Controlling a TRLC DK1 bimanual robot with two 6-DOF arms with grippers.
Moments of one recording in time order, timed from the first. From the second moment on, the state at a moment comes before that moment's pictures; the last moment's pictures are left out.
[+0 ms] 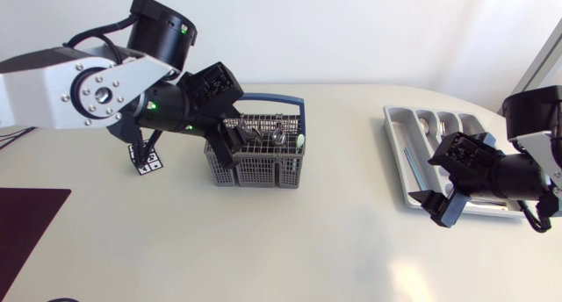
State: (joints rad) left arm -0.52 1.50 1.14 -0.37 0.11 0.66; right arm -0.03 1.15 0.66 -0.41 -0.20 -0.91
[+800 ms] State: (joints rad) left arm -0.50 1.72 1.31 -0.48 0.11 1.44; right arm 0.03 1.31 0.71 -0.38 -0.19 -0.88
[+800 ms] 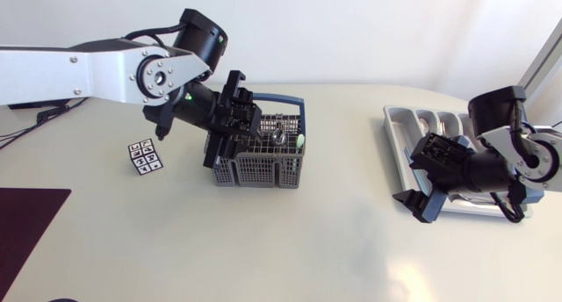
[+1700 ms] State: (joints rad) left arm -0.47 1.90 1.47 -0.51 0.10 1.58; right arm -0.05 1.40 0.74 -0.37 -0.23 -0.93
